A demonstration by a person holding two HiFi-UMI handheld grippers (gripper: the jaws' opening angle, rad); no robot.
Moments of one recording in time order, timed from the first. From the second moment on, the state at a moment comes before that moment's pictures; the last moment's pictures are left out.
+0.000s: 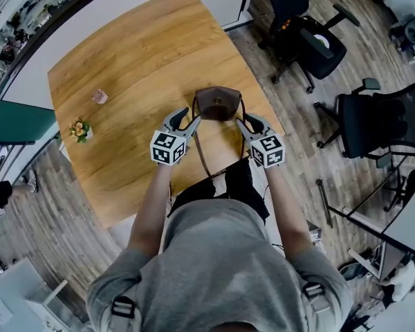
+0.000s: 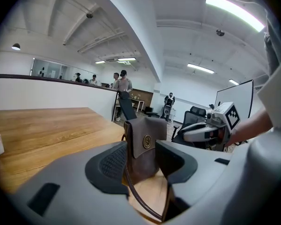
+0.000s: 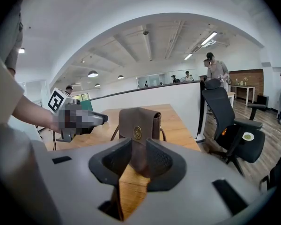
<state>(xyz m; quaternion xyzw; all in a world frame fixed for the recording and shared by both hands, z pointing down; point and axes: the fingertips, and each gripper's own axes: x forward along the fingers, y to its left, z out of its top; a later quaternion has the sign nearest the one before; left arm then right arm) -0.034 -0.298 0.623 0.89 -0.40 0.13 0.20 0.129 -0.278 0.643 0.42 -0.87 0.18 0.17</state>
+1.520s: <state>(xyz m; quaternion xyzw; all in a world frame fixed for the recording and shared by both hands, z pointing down) -0.055 -0.227 0.564 0.92 -0.35 0.11 0.15 0.112 -0.212 0.580 0.44 -0.87 0.12 0.18</state>
